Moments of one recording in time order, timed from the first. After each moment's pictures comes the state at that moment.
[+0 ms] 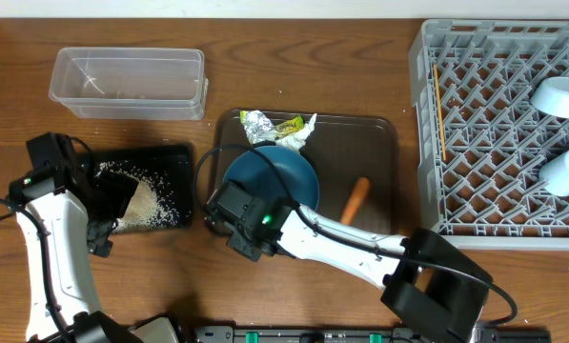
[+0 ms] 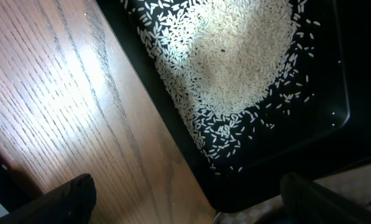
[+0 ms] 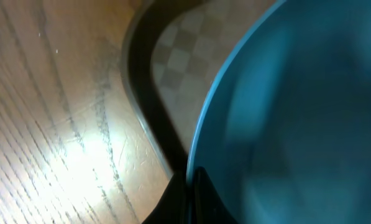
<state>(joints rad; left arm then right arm) 0.46 1.36 1.04 -1.11 0.04 -0.80 1.07 1.95 1.32 -0.56 -0.01 0.04</state>
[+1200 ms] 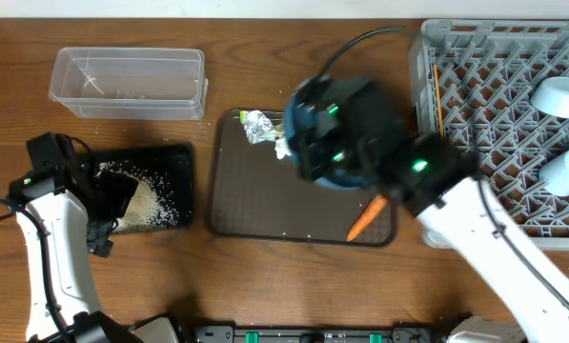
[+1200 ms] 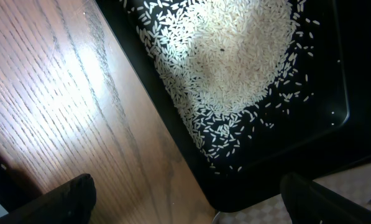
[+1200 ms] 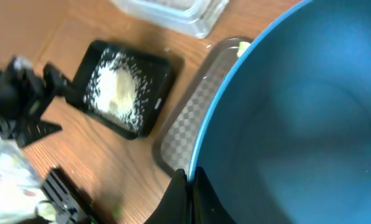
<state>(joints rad) 0.46 1.36 1.04 -1.11 0.04 -0.80 0.65 1.48 1.51 -0.81 -0.26 0.39</state>
